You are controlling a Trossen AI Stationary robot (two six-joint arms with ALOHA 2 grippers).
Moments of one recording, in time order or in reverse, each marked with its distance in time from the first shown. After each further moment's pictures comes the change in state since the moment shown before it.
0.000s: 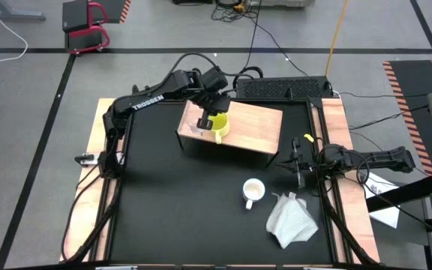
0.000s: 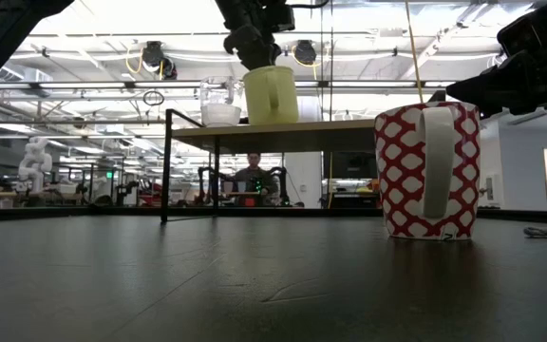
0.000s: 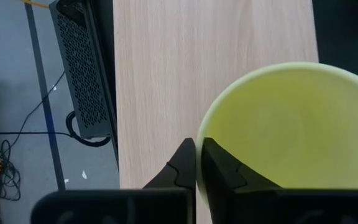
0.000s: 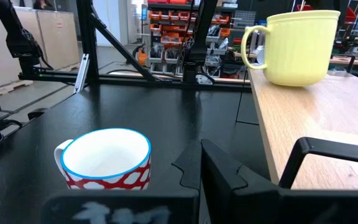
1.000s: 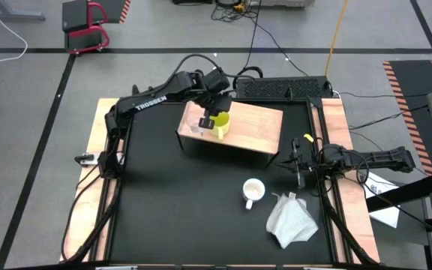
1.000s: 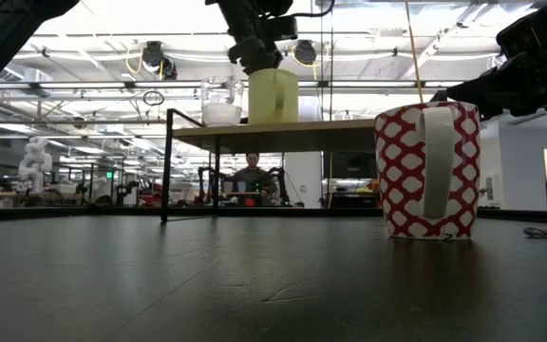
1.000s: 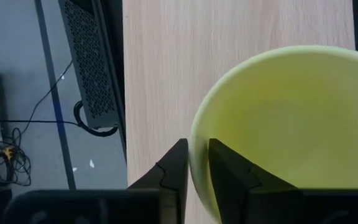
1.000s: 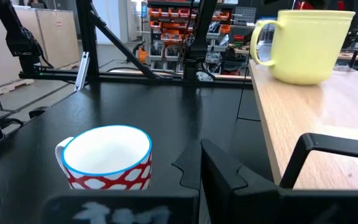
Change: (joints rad) left arm -0.003 0.006 -0.003 0.041 -0.041 -0.011; right arm 0.000 0.000 0.000 -0.013 -0.001 0.011
